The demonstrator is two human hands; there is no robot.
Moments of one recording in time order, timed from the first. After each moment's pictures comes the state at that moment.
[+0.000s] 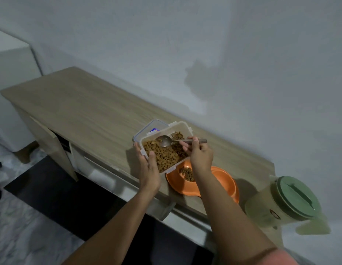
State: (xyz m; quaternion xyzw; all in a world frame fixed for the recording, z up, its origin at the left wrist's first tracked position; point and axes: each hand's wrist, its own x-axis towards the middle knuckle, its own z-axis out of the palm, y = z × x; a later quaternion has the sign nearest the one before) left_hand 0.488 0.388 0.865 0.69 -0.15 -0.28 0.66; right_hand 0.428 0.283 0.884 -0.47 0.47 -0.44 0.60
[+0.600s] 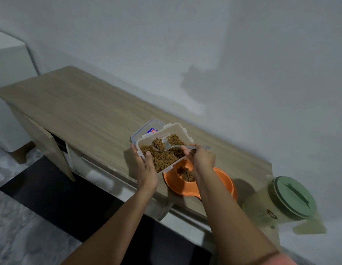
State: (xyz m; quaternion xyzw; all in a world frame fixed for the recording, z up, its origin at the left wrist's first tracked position) left_hand 0.484 0.385 0.872 0.69 -0.12 -0.28 0.66; right_hand 0.420 0.276 0.895 -0.30 0.56 -0.41 0.66
